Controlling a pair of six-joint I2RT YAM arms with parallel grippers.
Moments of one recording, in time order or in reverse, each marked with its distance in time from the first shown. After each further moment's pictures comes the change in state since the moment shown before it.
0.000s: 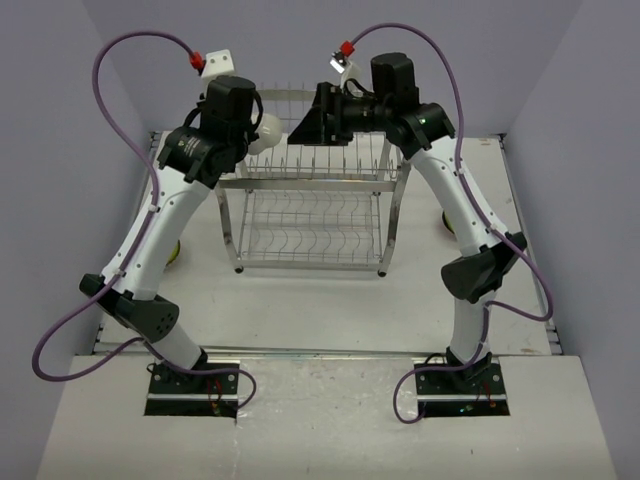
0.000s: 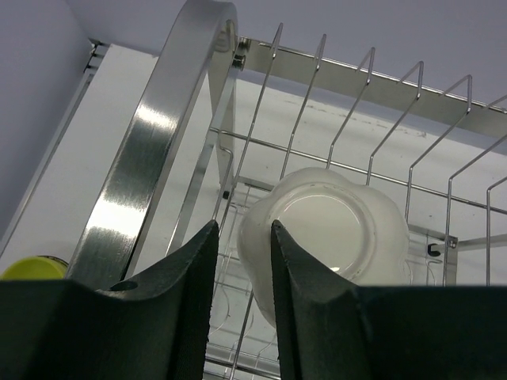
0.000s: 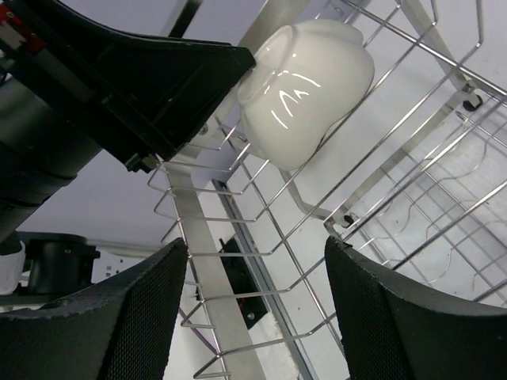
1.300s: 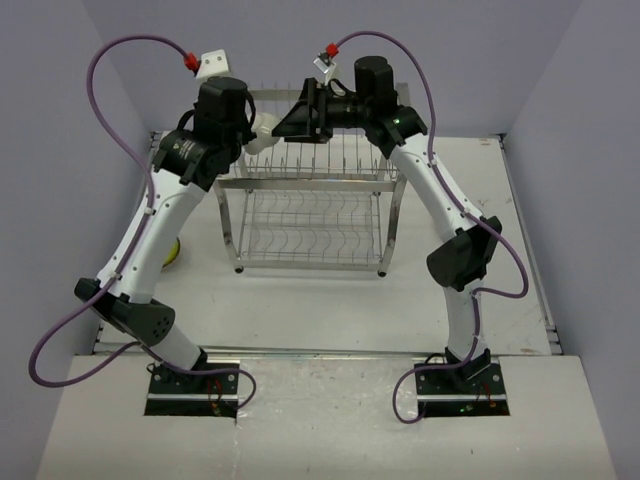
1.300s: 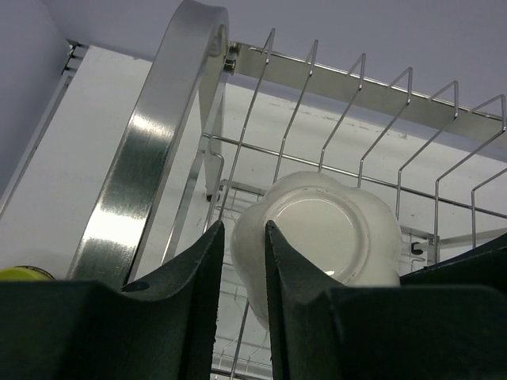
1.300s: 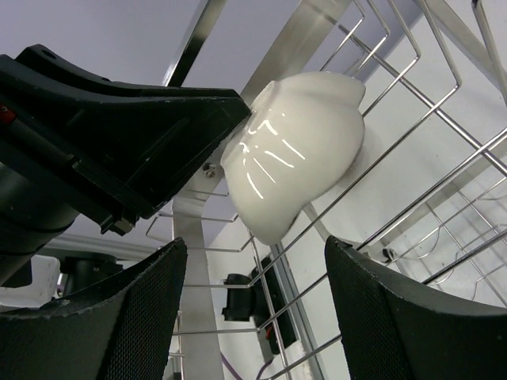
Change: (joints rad) left arm 0.030 -0.032 -0.058 0.065 0.072 0.000; right arm 0.003 0.147 0.011 0.275 -0.131 0.195
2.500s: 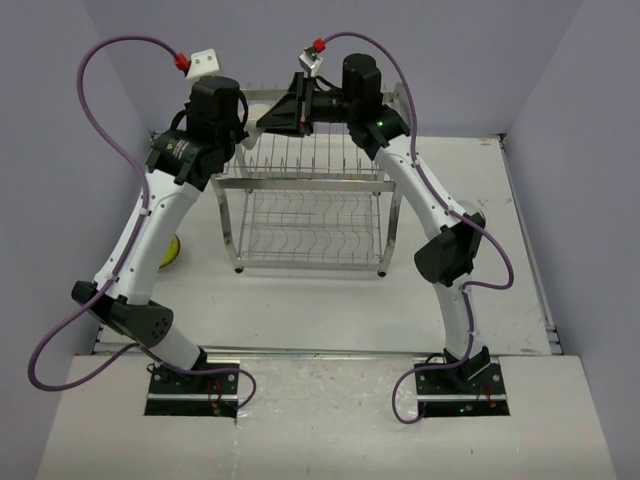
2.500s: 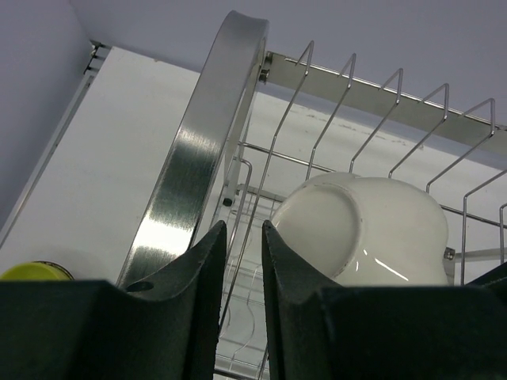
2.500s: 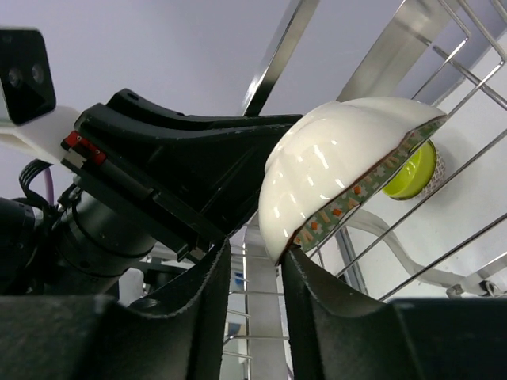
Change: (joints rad) left arm 0.029 -0.014 -0.013 -0.004 -0.006 0.001; right arm 0.042 0.102 0.097 0.222 -0.067 0.331
